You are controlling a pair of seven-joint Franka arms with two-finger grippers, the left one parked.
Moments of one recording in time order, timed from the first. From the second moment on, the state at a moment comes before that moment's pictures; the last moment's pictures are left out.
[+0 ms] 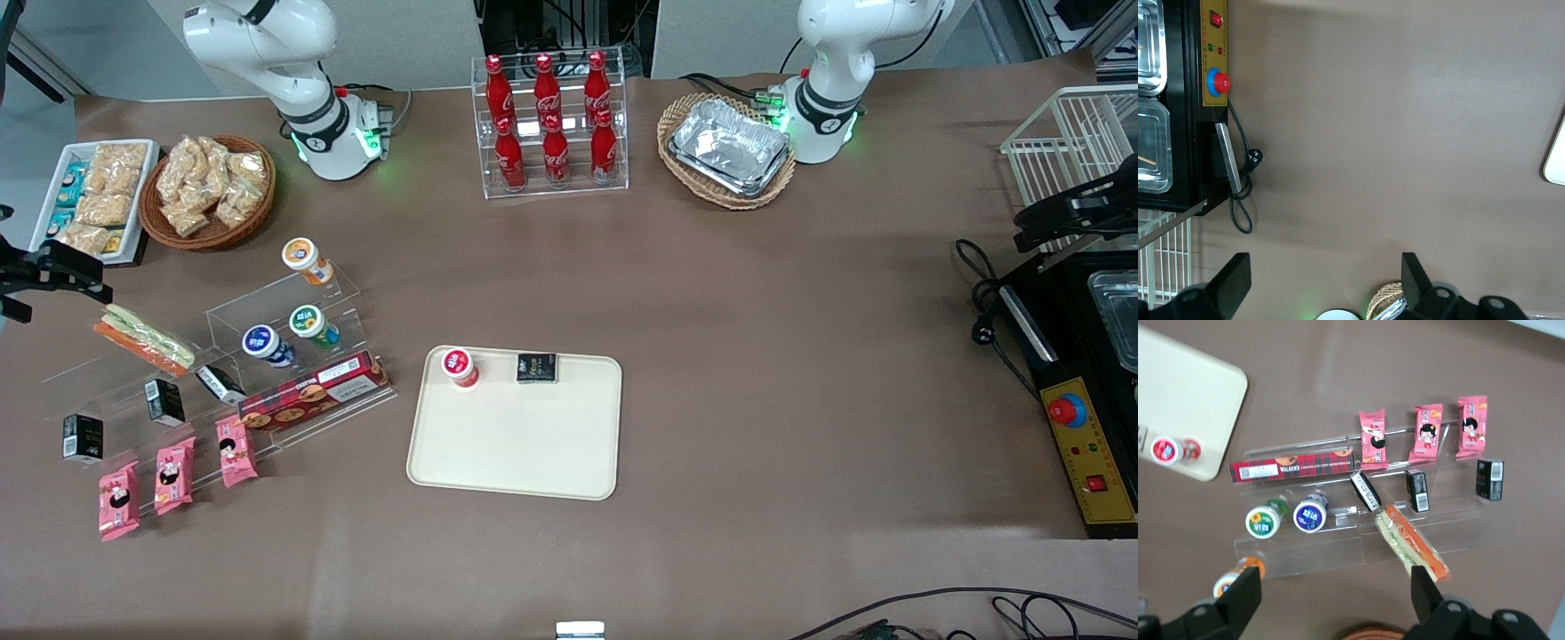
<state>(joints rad) 0.05 0.05 -0.18 -1.50 0.02 1.56 -0.41</state>
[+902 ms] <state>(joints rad) -0.02 0.05 -0.28 -1.62 0.02 1.55 -0.89</state>
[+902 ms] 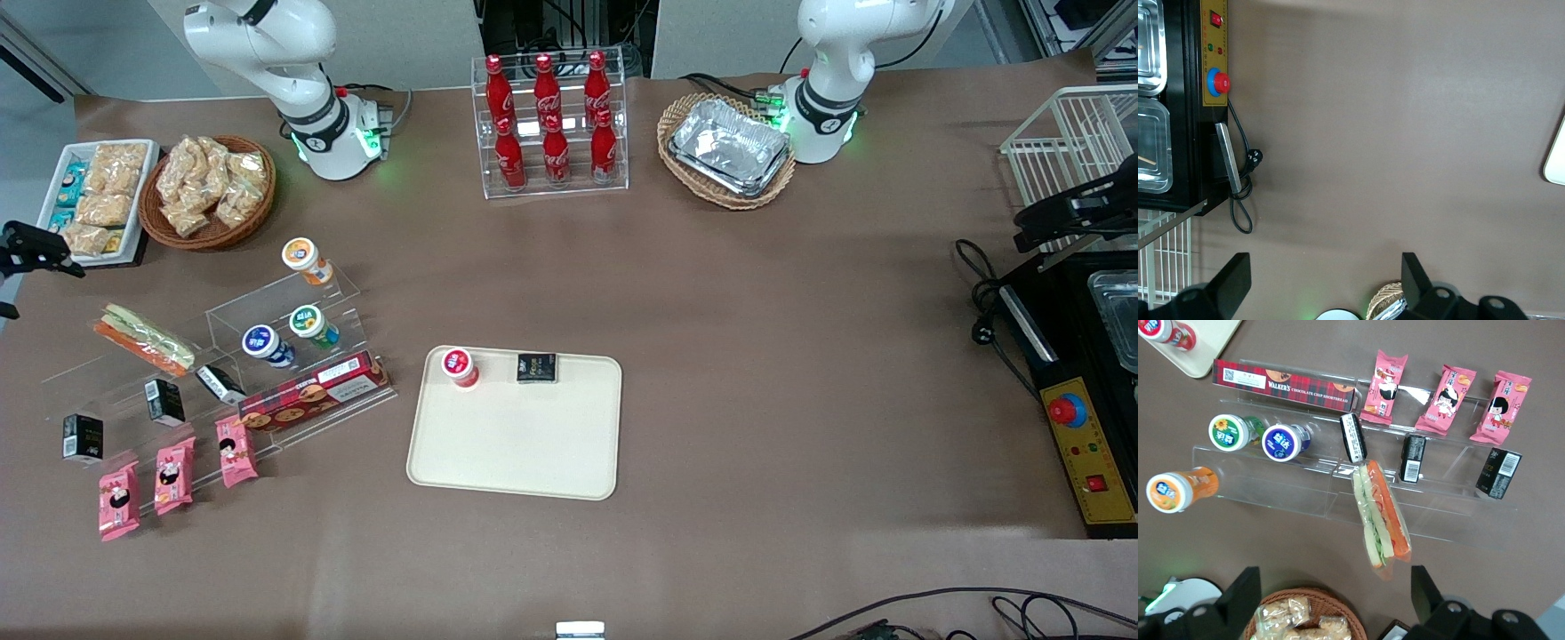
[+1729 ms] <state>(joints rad) -0.02 0.04 -0.35 -1.93 0.02 1.96 -1.21</state>
